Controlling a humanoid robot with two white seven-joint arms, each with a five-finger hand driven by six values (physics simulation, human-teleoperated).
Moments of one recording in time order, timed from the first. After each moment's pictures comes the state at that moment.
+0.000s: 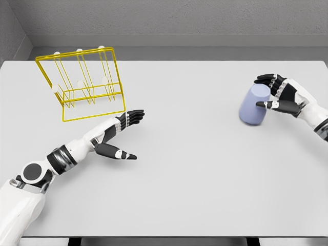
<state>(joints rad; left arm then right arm) -0.18 0.40 -0.35 -1.40 0.35 -0.27 -0.61 -0.44 -0.65 0.42 -1.00 -0.79 -0.30 0.61</state>
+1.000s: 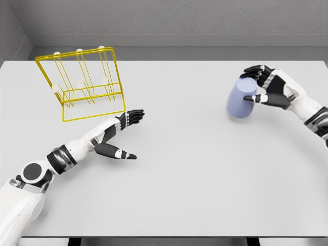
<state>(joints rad) -0.18 0.40 -0.35 -1.40 0.35 -0.27 -0.61 -0.44 -0.64 0.42 -1.15 -0.79 -0.30 0.61</state>
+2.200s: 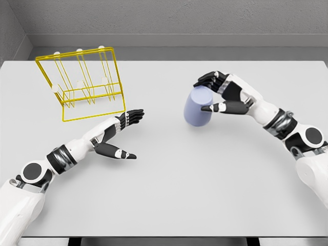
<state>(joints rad) -0.18 0.40 -0.35 -1.40 0.35 -0.27 -0.61 -0.44 -0.53 0.51 -1.33 -0.78 -0.30 0.61</state>
